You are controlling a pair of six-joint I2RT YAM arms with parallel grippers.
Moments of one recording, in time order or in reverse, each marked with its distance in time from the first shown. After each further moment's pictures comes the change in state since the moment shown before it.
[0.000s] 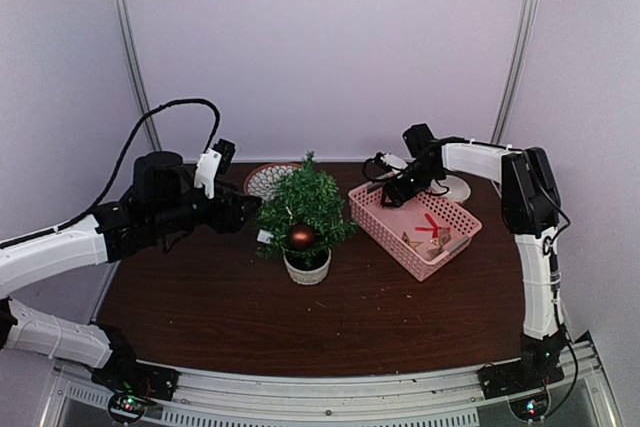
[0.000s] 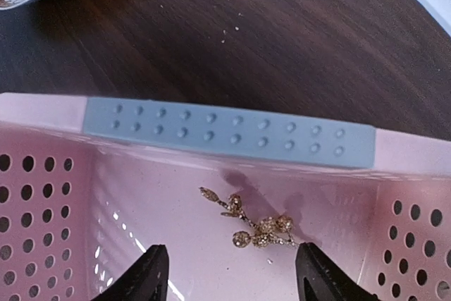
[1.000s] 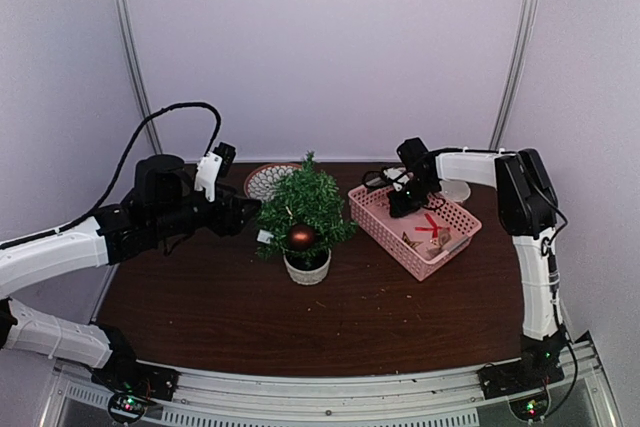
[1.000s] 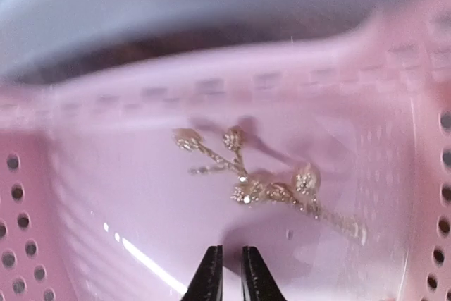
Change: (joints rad) left arm -0.006 -0.001 -0.017 0.004 -0.020 -0.001; right arm 0.030 0.032 -0.057 -0.001 0.117 0.216
